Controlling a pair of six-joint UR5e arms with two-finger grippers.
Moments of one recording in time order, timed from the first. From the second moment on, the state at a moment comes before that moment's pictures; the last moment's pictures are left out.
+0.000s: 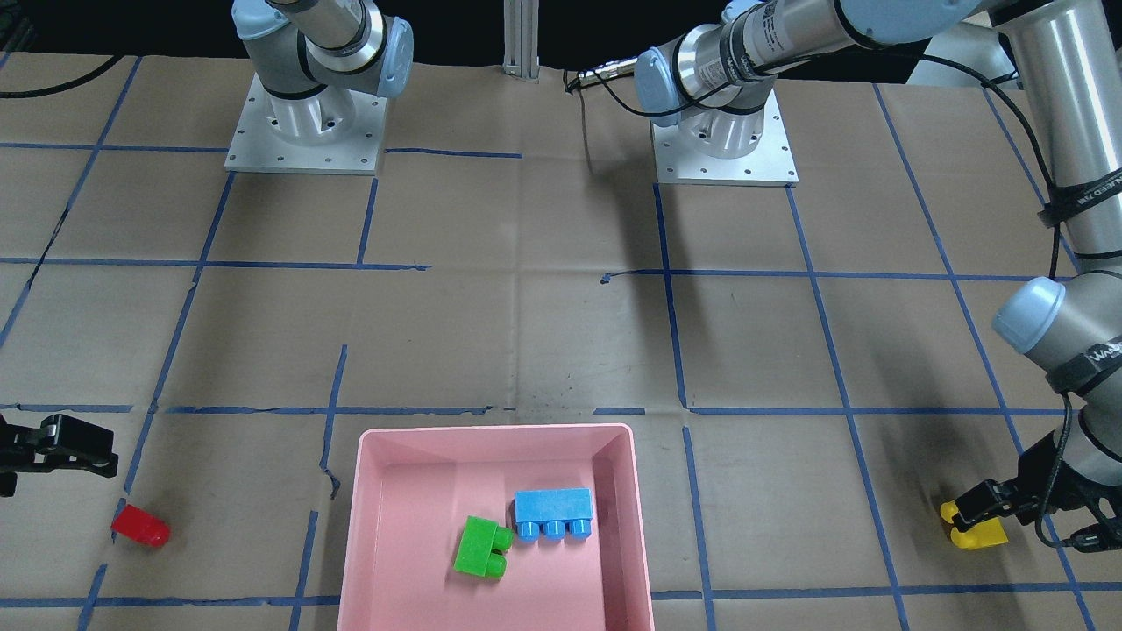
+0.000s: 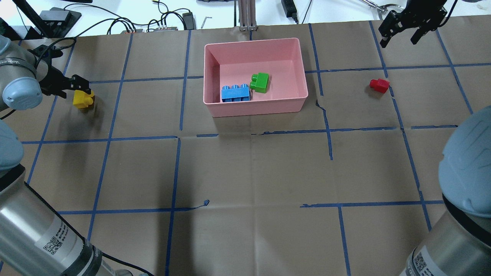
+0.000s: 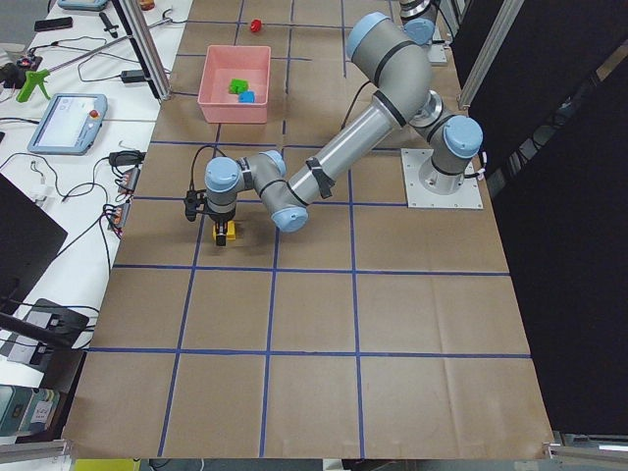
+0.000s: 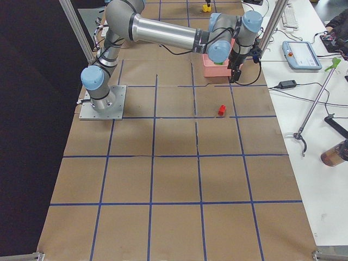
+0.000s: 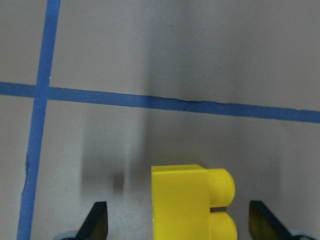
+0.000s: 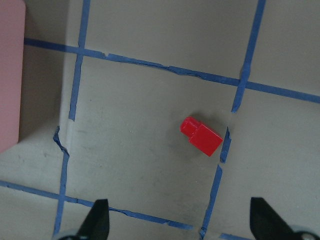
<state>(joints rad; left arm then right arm) -1.03 -2.26 -1.47 -0.83 1.43 0.43 1.30 -1.04 1.16 -1.64 -1.51 -0.52</state>
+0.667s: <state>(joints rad) -1.04 -2.28 -1.47 -0.83 1.43 0.43 1.30 -0.93 1.18 -1.78 -1.51 -1.15</state>
